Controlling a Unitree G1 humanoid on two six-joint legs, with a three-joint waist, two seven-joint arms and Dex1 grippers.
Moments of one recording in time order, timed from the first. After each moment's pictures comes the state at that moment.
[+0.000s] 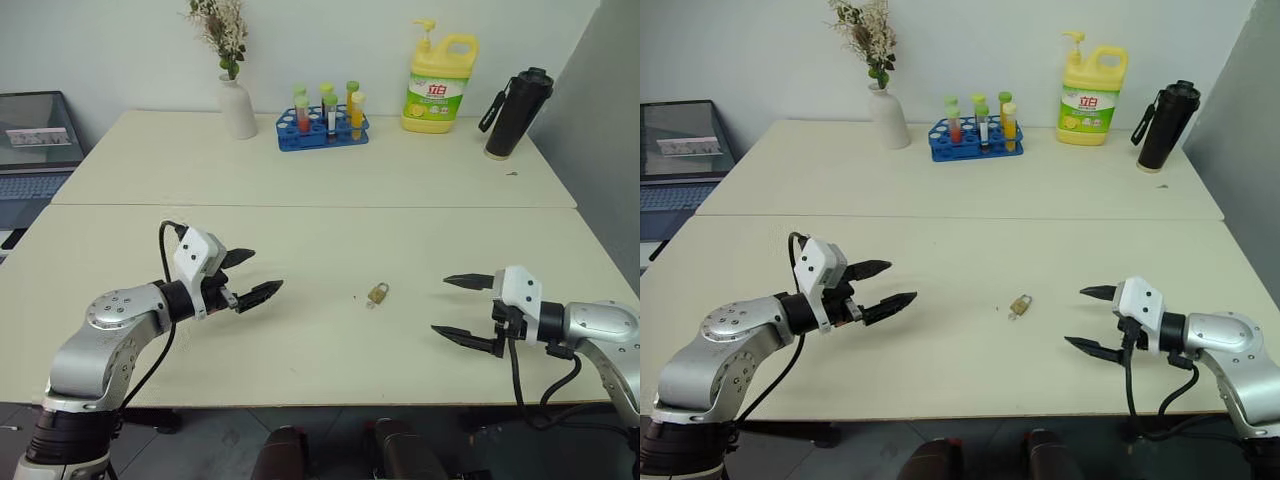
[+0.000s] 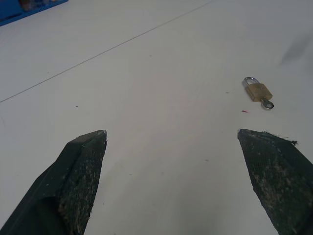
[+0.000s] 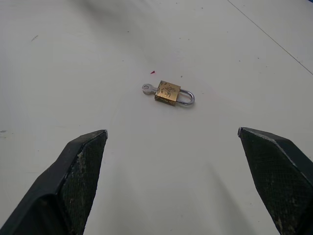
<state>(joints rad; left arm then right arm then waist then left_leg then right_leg) -0.16 0.71 0.15 -0.26 -0.49 0.53 -0.83 -0.06 -0.82 -0.06 -0.29 0.35 0.25 1.05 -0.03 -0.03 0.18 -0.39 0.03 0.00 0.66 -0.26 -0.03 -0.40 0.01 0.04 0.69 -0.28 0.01</state>
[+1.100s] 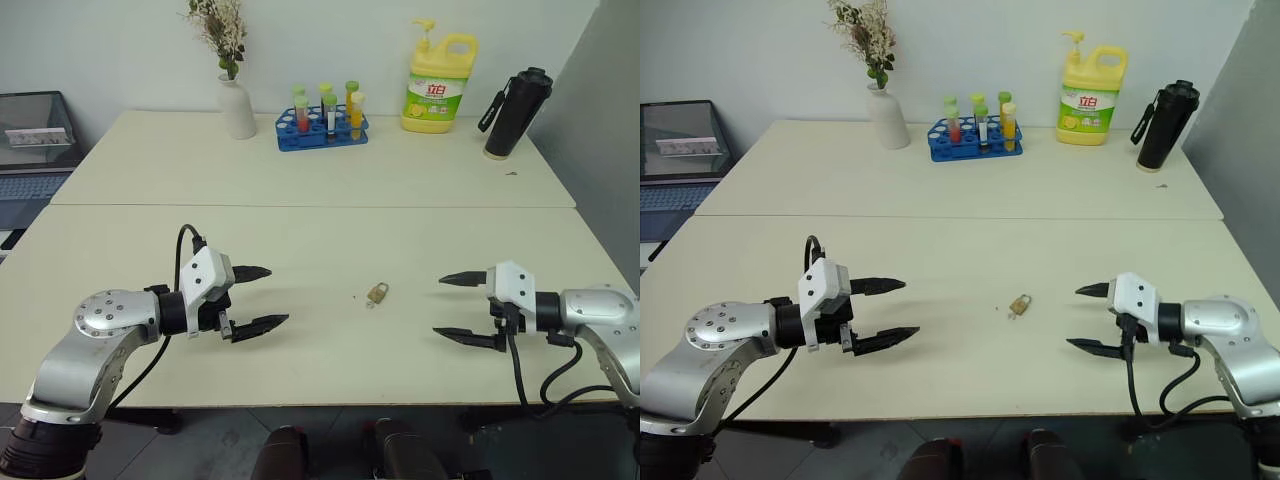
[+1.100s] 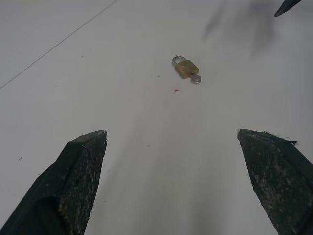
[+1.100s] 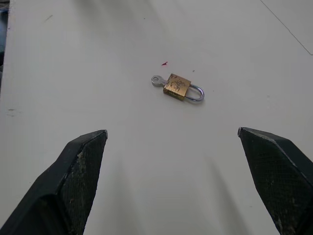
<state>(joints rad) -0.10 0.84 0.11 -0.36 -0.46 0.43 -1.07 -0.20 -0.86 0.02 -0.22 0.30 0.23 1.15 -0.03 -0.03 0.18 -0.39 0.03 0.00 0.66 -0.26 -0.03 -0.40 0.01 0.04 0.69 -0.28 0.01</state>
